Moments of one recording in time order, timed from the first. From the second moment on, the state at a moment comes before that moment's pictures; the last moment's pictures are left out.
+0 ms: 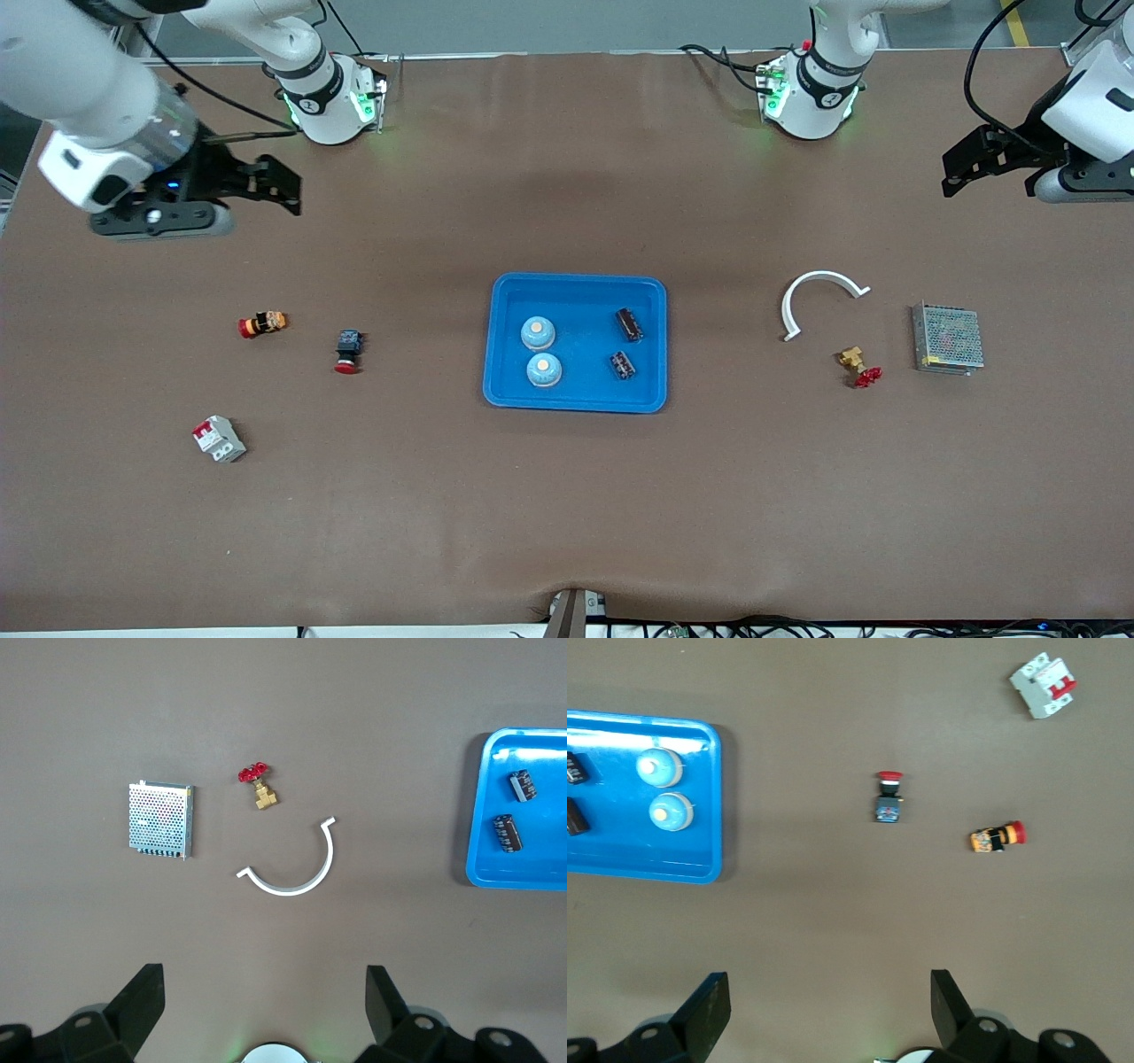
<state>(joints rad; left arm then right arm) -0.01 -0.11 -0.09 -1.64 0.01 1.49 -0.08 0.26 -0.05 -0.05 -1.66 0.07 1.51 0.17</state>
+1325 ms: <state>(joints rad) -0.01 -0.10 -0.09 -1.62 0.01 1.49 -0.08 0.02 -0.06 -0.05 -1.67 0.02 1.49 -0.04</state>
